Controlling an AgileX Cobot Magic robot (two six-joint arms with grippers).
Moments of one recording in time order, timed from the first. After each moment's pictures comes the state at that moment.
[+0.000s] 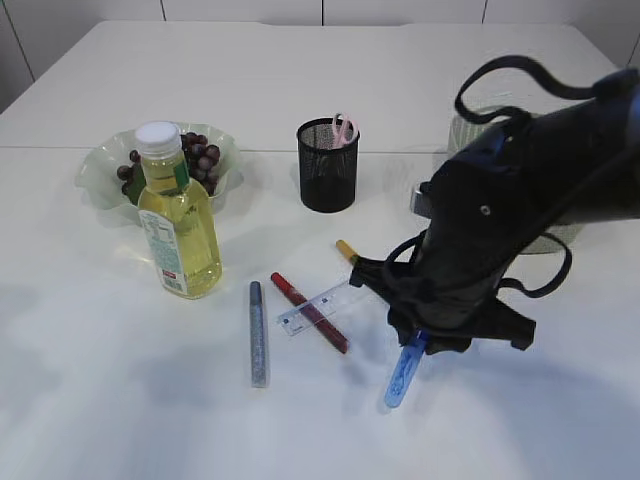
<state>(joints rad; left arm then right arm) -0.23 1.18 -0.80 -0.08 0.92 -0.13 0.62 1.82 -1.07 -0.14 0.69 1.13</state>
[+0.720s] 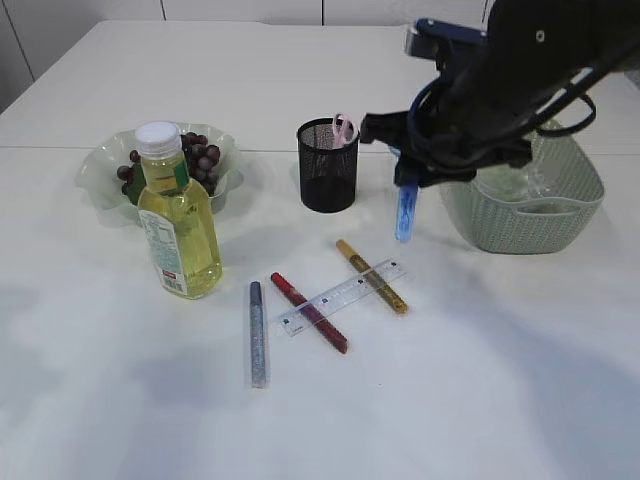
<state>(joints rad) -0.23 1.18 -0.80 -0.08 0.92 -0.13 0.43 1.79 -1.35 -0.10 0.63 0.54</state>
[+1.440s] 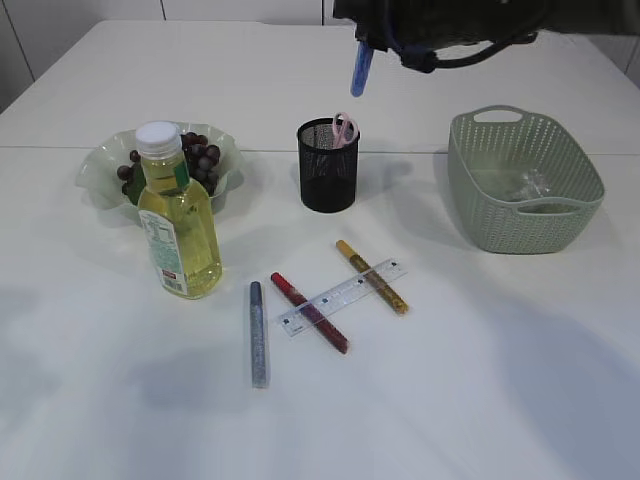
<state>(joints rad) -0.23 1.18 -0.80 -0.09 0.94 -0.13 0.35 1.95 -1.63 -0.11 0.18 0.39</state>
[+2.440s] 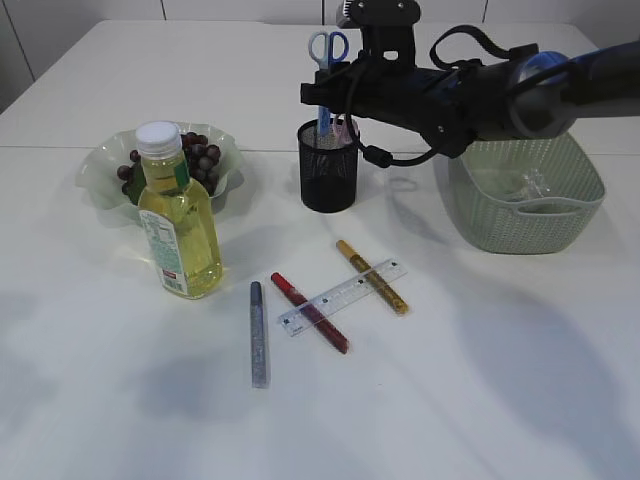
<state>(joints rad) -0.23 1.18 -0.80 -0.09 0.98 -0.13 0.35 2.24 -1.67 -0.32 -0.25 0.39</state>
